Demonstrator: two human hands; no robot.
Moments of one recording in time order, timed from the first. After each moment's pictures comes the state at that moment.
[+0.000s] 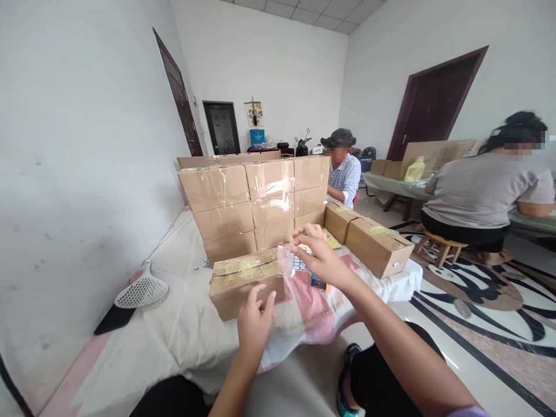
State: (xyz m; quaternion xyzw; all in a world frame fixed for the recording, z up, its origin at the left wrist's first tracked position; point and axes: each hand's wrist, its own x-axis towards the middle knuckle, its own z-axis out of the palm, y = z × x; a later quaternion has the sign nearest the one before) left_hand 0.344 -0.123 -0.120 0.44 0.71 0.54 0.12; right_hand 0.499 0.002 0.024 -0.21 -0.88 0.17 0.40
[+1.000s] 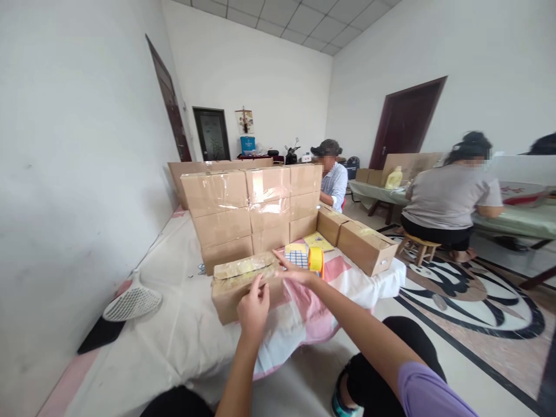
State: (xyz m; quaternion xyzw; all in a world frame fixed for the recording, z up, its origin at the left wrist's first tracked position) left_hand 0.306 -0.088 -0.155 0.48 0.75 0.45 -0.05; right_hand 0.443 0.064 -0.093 -0.21 -0.83 0.47 0.20
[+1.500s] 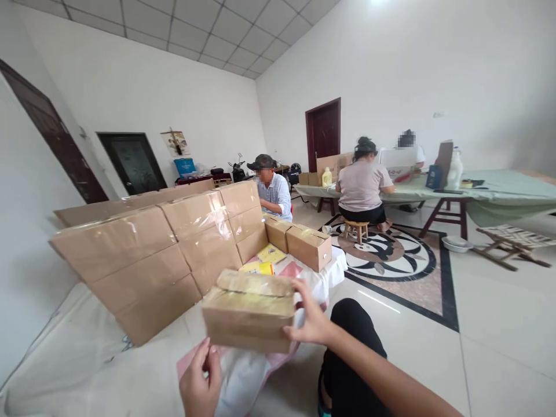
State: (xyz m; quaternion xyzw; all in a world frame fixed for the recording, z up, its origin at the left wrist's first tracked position) left_hand 0.295 -0.094 -0.204 0.59 0.54 0.56 -0.21; right_hand 0.617 -0.039 -0.111 -0.27 -0.77 0.28 0.50
